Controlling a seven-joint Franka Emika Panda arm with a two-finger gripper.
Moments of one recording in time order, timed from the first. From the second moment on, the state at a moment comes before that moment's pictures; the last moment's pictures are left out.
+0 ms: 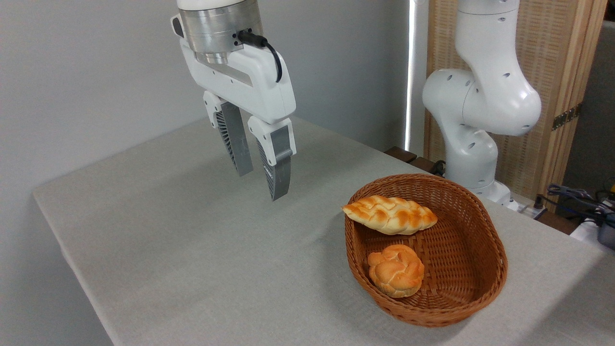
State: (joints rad) arm 0.03 0.01 -0.02 -1.59 -0.02 1.58 0.82
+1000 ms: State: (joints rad) arm 0.03 -0.20 0.00 -1.91 -0.02 1.57 1.10
